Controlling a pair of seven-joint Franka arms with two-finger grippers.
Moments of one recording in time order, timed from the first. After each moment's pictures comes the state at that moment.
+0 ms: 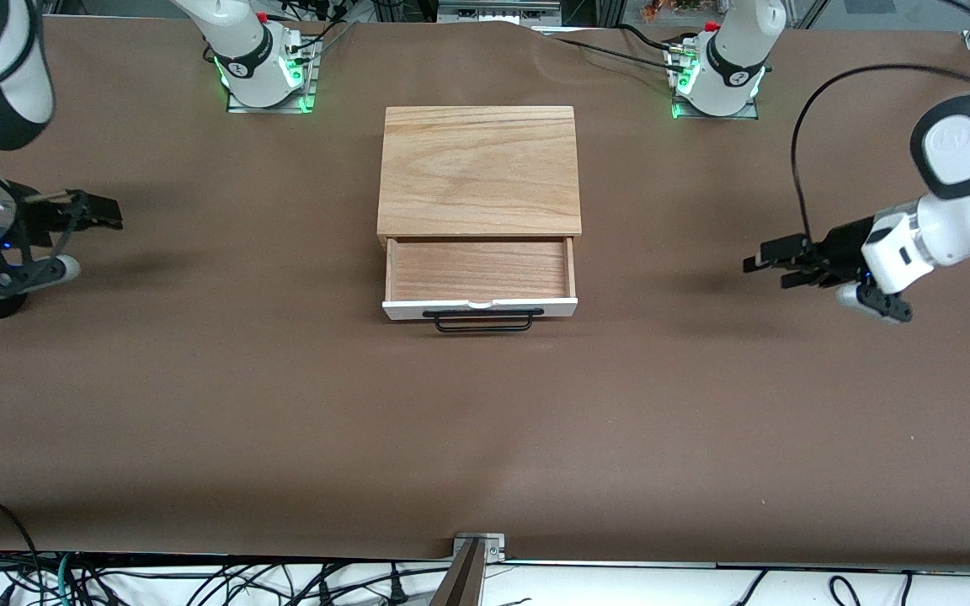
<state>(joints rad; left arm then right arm) 0.01 0.09 0.05 -1.94 -0.45 1.86 0.34 0.07 0.25 -0.07 -1.41 -0.09 1.35 -0.29</state>
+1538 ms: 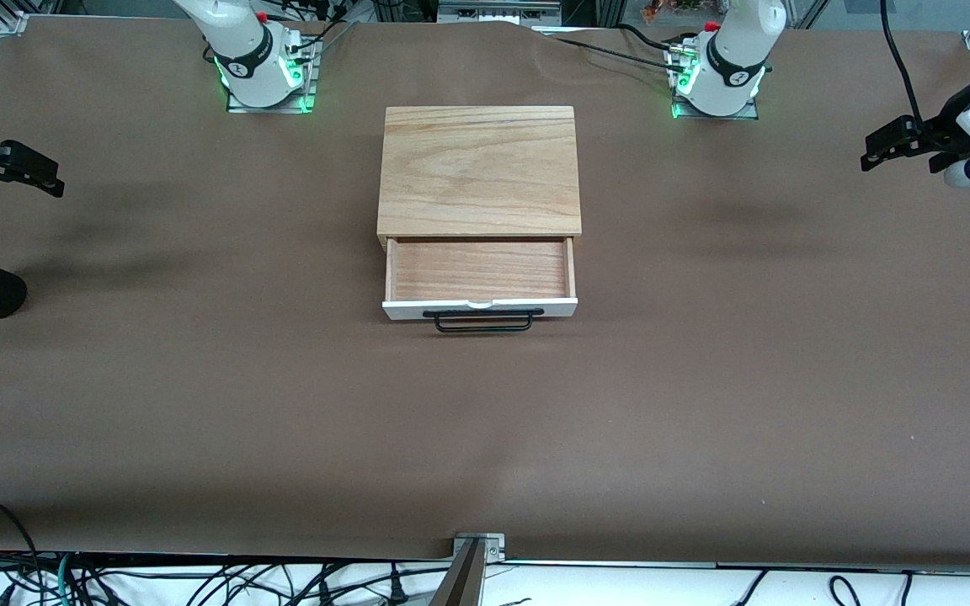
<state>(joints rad) 0.08 -0.19 0.00 -1.89 0.00 1.55 0.08 -0.10 -0.01 0.02 -1.64 -0.06 1.54 -0.08</state>
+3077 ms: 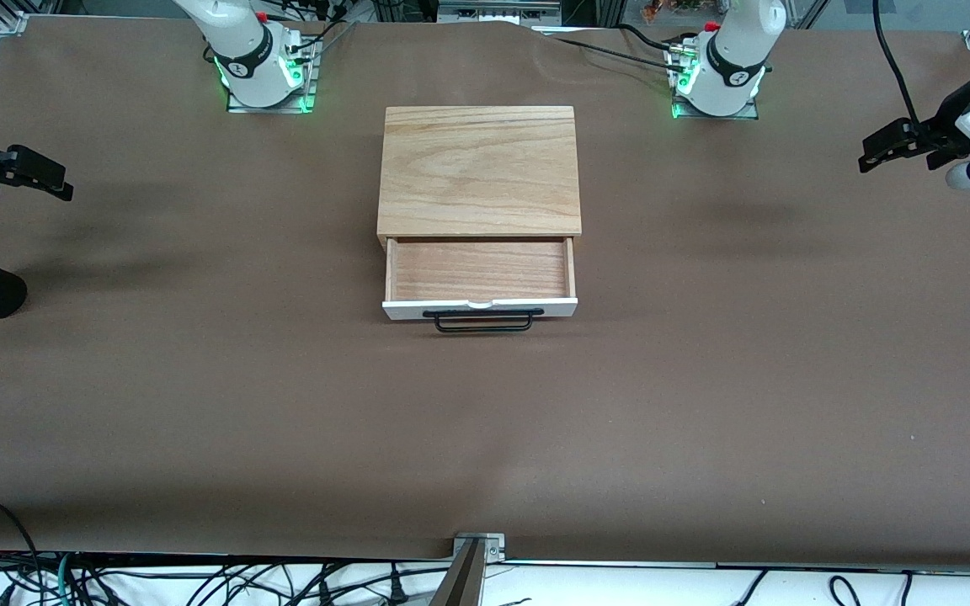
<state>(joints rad) 0.10 -0.19 -0.03 -1.89 0.00 1.55 0.01 -0.10 0.00 0.03 -1.64 -0.02 1.55 -0.08</state>
